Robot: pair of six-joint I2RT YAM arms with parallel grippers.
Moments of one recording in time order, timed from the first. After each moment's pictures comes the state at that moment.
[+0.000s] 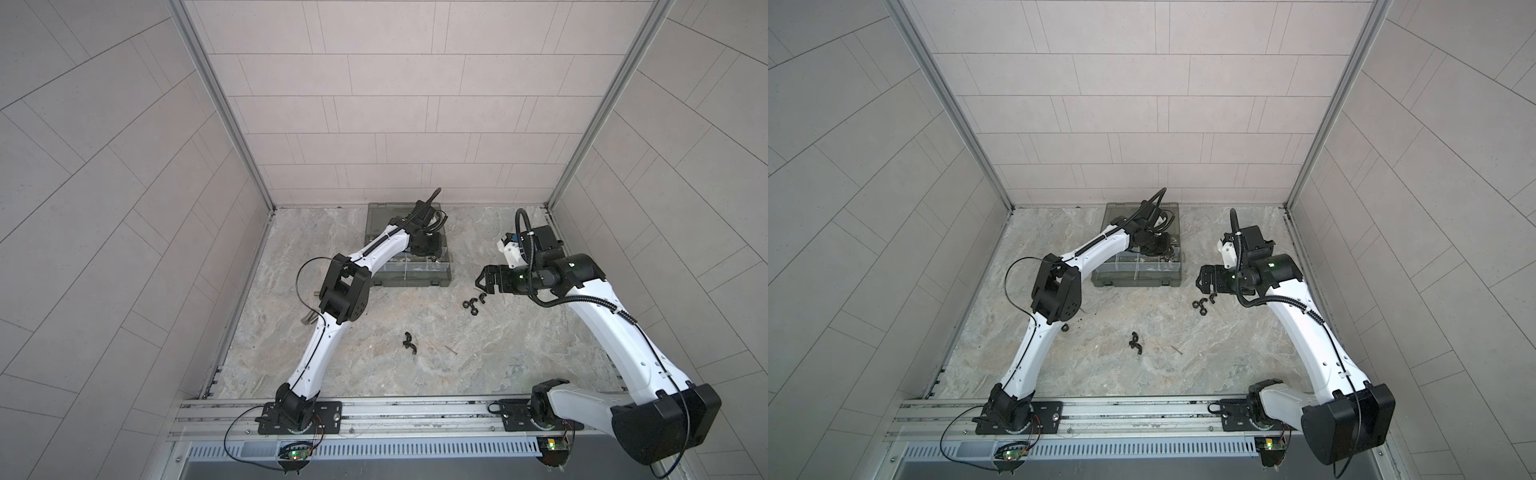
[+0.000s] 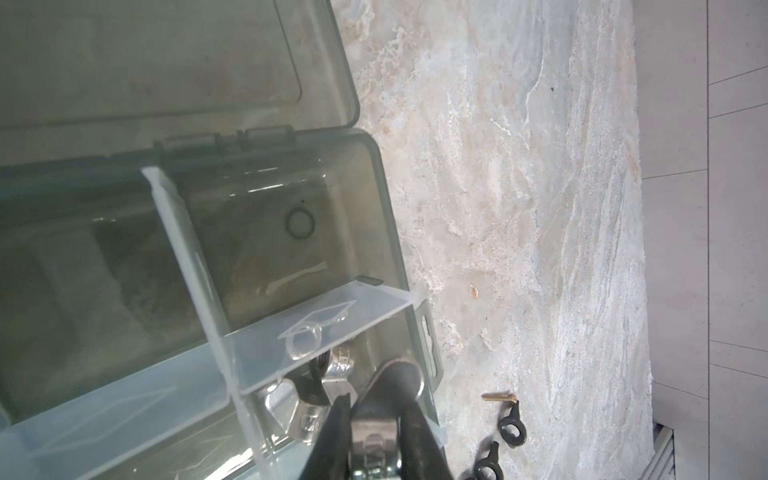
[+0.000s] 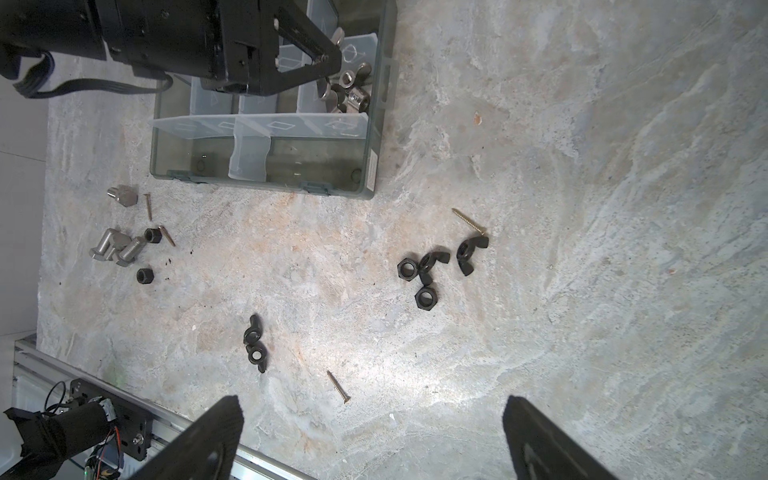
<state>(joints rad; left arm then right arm) -0.59 2.44 2.19 -0.72 0.32 -0.51 0.19 1.18 1.20 -1.06 -0.24 0.25</state>
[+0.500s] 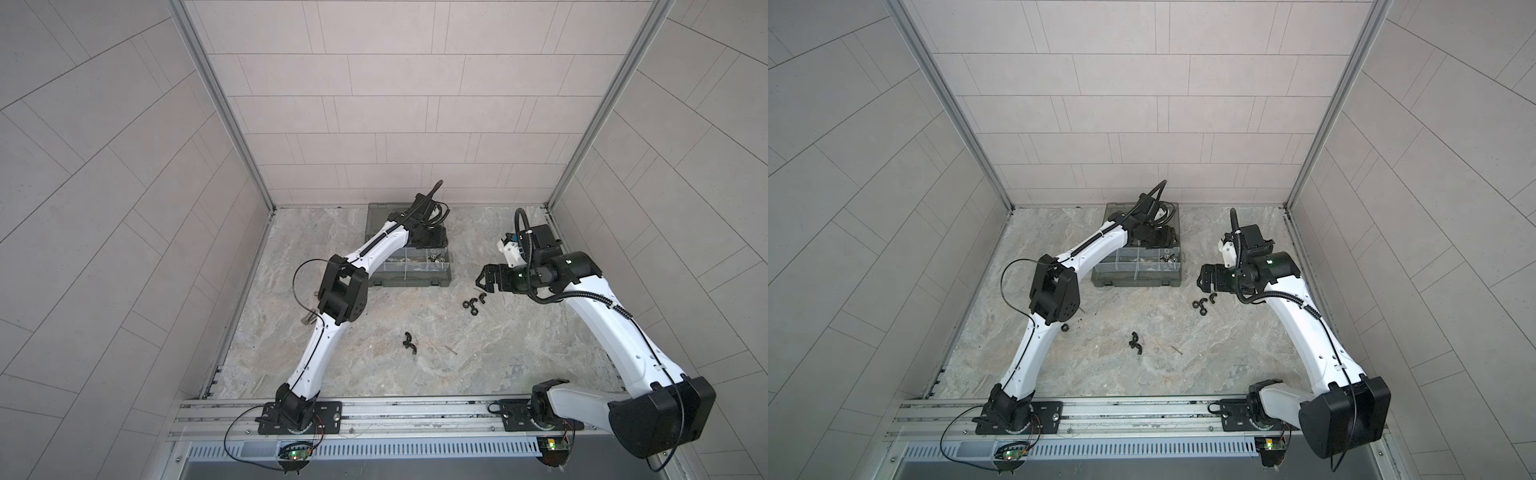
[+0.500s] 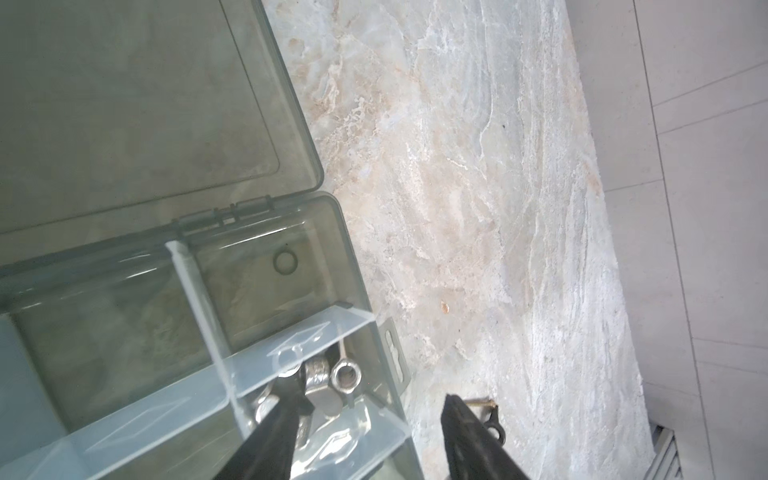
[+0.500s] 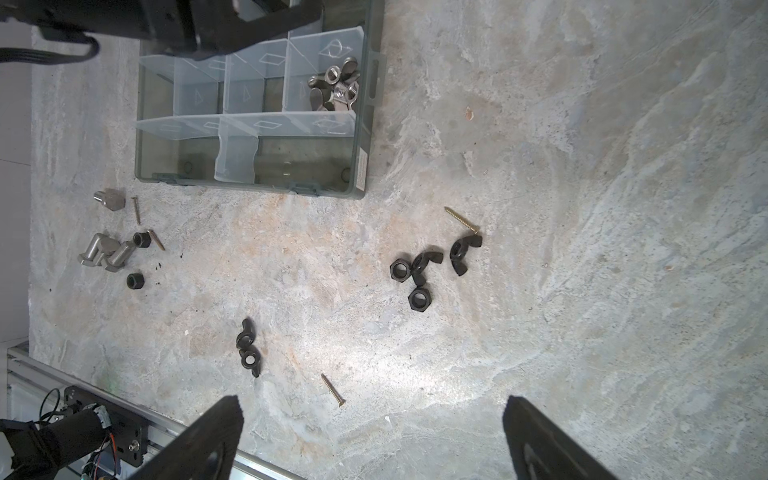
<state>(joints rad) -0.59 2.39 2.25 -0.76 0.29 -0.43 0.18 1.22 1.20 -1.04 -0.24 0.25</state>
